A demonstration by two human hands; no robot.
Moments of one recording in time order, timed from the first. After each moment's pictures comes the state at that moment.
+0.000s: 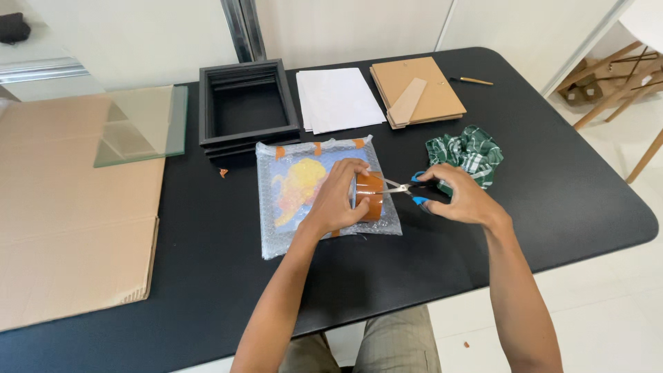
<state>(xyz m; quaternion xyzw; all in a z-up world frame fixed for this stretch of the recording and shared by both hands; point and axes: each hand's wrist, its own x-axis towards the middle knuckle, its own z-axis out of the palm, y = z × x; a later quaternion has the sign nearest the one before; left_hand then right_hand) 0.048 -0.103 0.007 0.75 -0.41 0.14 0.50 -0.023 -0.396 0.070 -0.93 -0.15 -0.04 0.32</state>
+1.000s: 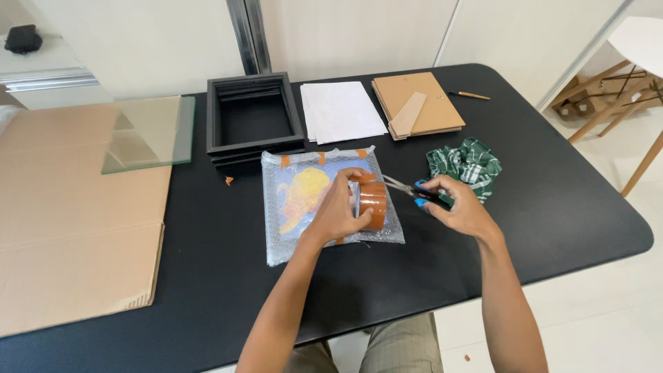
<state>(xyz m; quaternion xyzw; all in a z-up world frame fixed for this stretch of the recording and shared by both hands) 0.042 -0.096 0.010 0.77 -0.34 0.06 0.53 -0.023 -0.384 0.050 -0.92 -0.12 -0.11 0.36</state>
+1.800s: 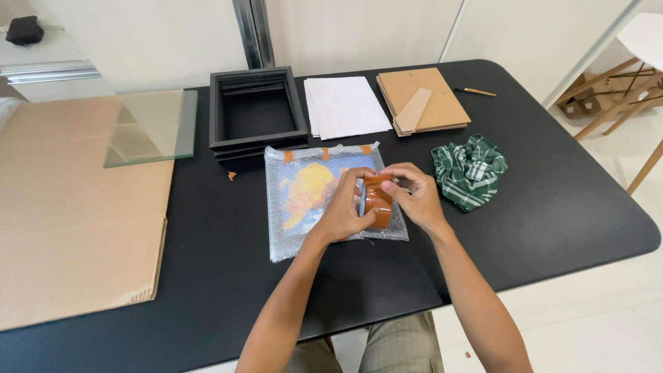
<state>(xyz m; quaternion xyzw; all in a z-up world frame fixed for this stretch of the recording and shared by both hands) 0.033 -0.099 0.007 0.72 -0.33 0.03 0.60 0.012 -0.299 0.017 -0.77 -0.10 -0.21 0.59</state>
